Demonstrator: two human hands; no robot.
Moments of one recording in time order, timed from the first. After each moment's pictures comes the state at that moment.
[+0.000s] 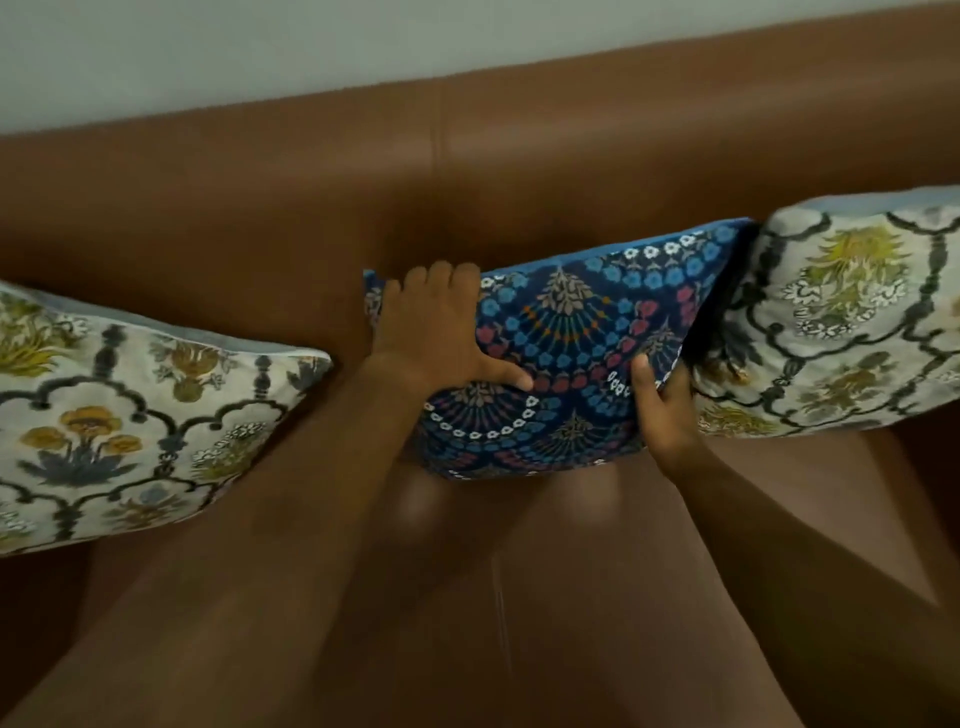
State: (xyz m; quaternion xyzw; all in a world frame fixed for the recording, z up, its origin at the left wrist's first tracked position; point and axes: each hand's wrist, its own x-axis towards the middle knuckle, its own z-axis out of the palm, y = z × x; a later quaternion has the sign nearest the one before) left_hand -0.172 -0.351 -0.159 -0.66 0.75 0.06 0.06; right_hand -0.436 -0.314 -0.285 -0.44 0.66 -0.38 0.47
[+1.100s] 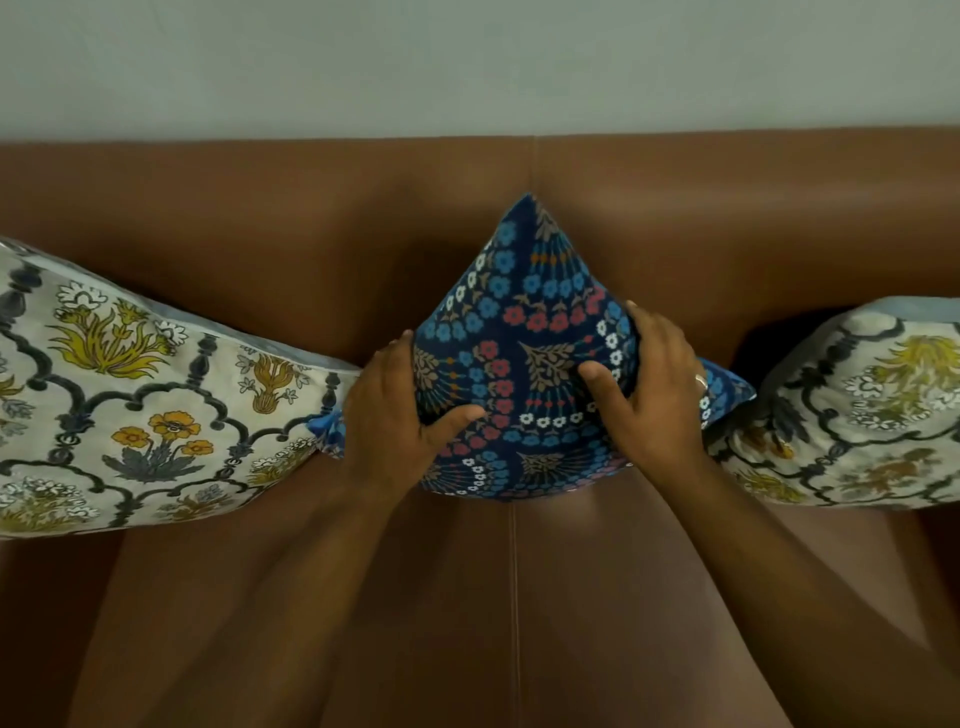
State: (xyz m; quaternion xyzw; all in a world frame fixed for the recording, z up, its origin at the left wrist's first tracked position) left_hand -0.092 -0.273 -0.190 -0.75 0.59 0.17 -0.24; right_hand -0.347 -0.349 -0.178 -0.74 0.58 -0.29 0.19
